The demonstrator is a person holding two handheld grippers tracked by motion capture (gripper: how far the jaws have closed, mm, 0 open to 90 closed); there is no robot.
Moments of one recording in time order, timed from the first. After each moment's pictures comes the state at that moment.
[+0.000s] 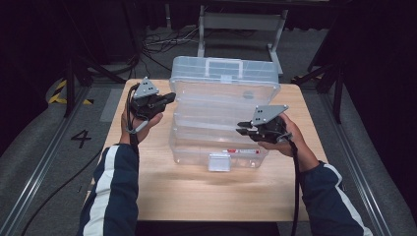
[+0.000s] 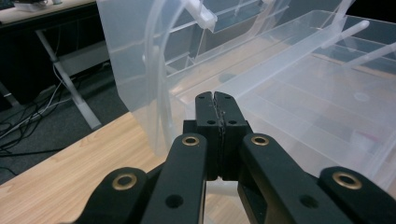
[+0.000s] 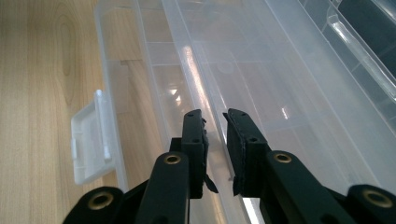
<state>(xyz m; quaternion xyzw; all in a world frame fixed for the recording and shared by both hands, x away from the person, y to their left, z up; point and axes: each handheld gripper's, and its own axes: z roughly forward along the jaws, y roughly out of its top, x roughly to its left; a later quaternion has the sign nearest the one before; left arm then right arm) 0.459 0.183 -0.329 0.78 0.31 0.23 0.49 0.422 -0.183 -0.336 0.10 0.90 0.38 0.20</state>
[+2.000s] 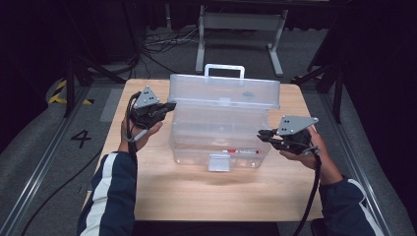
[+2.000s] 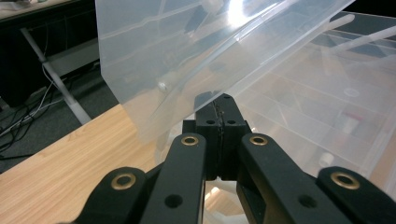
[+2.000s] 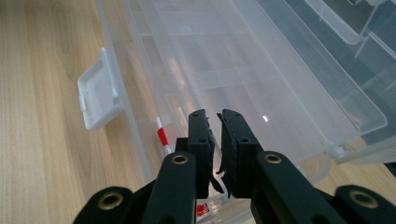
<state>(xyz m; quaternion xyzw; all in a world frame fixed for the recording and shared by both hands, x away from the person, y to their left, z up) 0.442 0.184 -0.344 0.79 0.29 0.23 0.49 0.391 -0.241 -0.340 0.13 0.89 0.39 0.22</state>
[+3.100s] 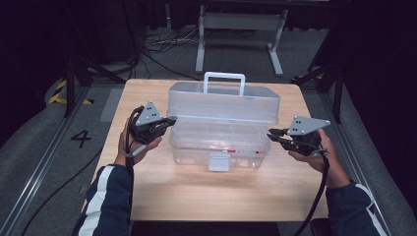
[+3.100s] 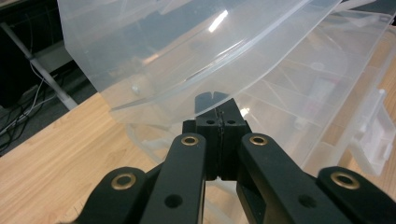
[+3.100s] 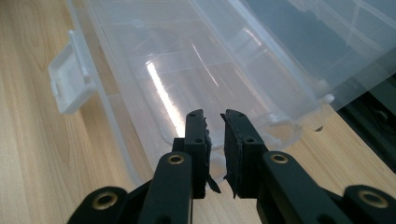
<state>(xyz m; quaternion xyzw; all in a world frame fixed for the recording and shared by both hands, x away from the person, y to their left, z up) 0.408 0.181 -0.358 0.82 0.26 0.23 0.46 0.390 -0.266 -0.347 0.18 0.87 0.38 0.24</state>
